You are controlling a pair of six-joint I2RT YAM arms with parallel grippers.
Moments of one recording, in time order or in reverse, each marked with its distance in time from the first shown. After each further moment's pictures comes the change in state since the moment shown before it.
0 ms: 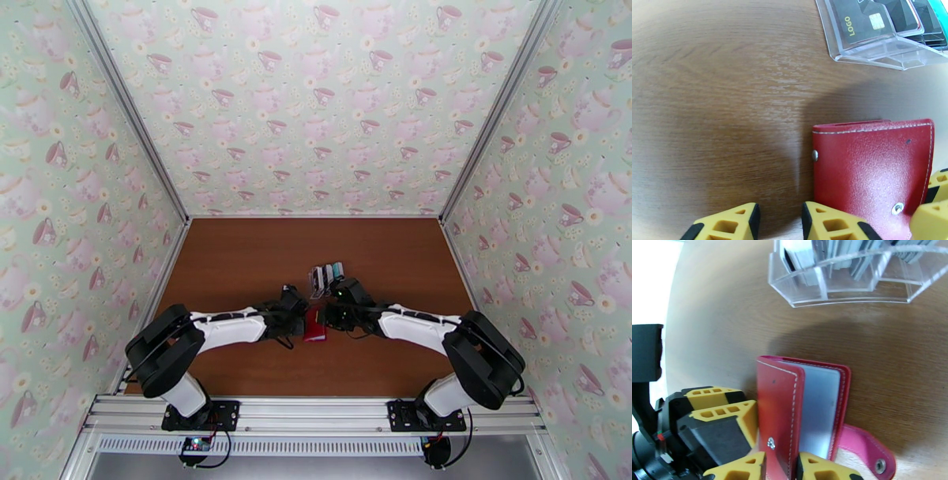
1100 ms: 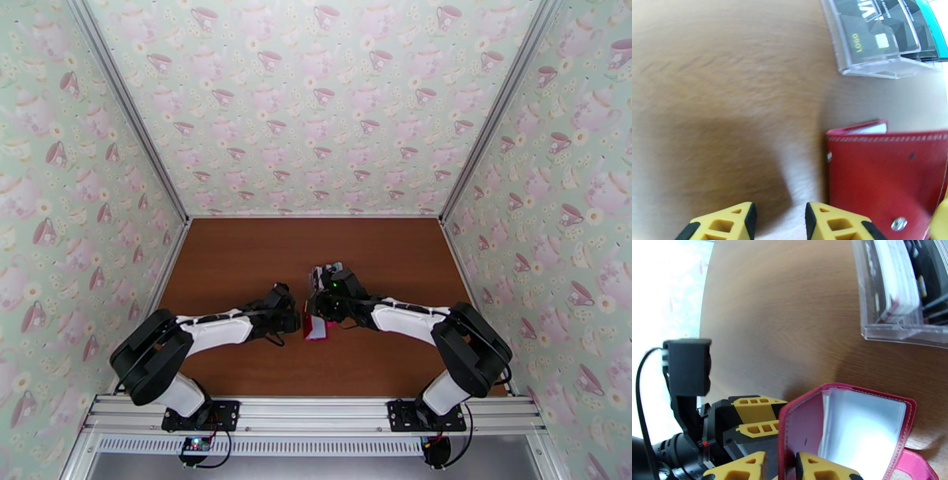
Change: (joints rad) left arm 0.117 -0.122 -0.145 0.103 0.132 0.078; right arm 0.000 0.084 0.090 0.128 -0.100 0.081
